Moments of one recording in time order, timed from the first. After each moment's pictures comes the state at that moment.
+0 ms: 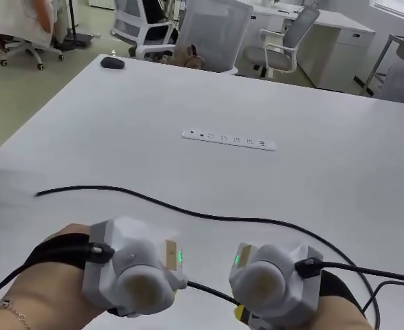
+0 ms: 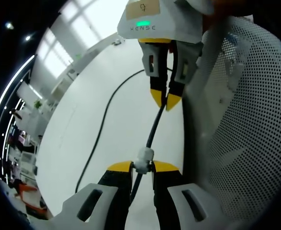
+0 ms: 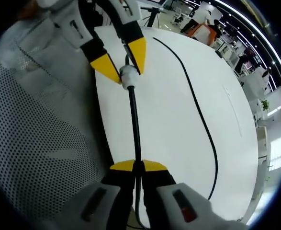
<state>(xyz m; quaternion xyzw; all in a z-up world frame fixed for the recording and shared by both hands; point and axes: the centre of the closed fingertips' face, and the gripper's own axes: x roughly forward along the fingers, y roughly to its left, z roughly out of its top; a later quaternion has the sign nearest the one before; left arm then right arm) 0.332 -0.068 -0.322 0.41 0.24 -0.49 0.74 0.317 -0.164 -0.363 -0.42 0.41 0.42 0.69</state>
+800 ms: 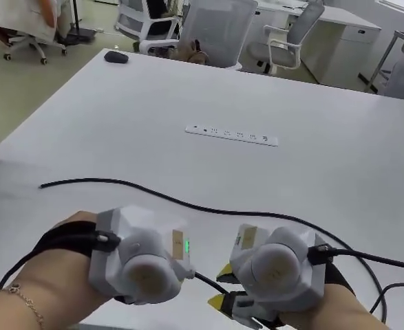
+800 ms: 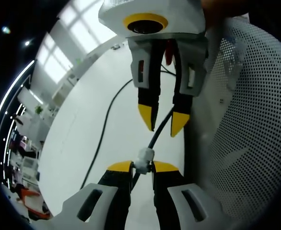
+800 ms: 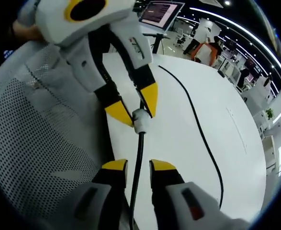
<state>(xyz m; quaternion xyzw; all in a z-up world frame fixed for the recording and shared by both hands) 0.329 -0.078 -0.313 0.41 0.21 -0.50 0.73 0.311 -0.114 -0.339 -0.36 0.33 0.50 0.72</state>
